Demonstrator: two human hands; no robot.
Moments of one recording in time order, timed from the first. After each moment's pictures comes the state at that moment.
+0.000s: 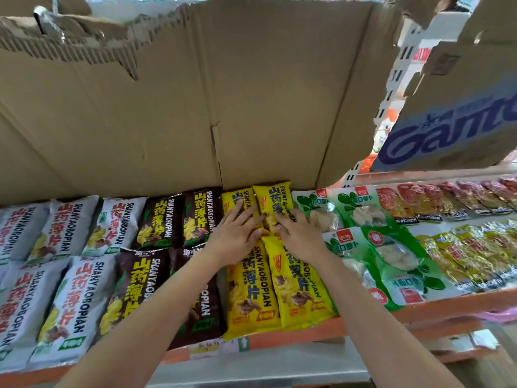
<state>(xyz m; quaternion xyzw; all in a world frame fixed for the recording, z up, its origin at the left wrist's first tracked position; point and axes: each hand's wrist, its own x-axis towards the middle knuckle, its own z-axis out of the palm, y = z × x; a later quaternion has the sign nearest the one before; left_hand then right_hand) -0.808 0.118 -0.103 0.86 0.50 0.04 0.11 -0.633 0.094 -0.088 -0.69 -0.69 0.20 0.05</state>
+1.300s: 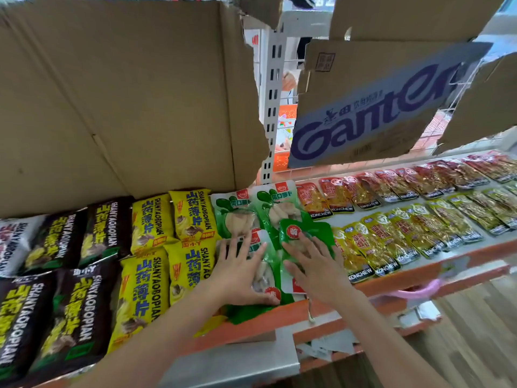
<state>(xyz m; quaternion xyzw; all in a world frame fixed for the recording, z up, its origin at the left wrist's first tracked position) -0.626 0.050 -0.101 0.87 0.45 -0.16 0.15 -0.440 0.001 -0.101 -0.72 -0.68 0.15 -0.04</state>
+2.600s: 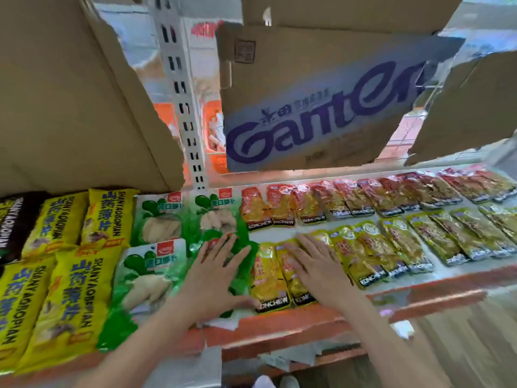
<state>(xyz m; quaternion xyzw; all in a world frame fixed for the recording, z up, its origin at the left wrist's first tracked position) -0.493 0.045 -0.117 0.87 0.48 -0.09 0.09 -0.257 0.017 -0.120 -0.67 -0.73 0.16 0.03</state>
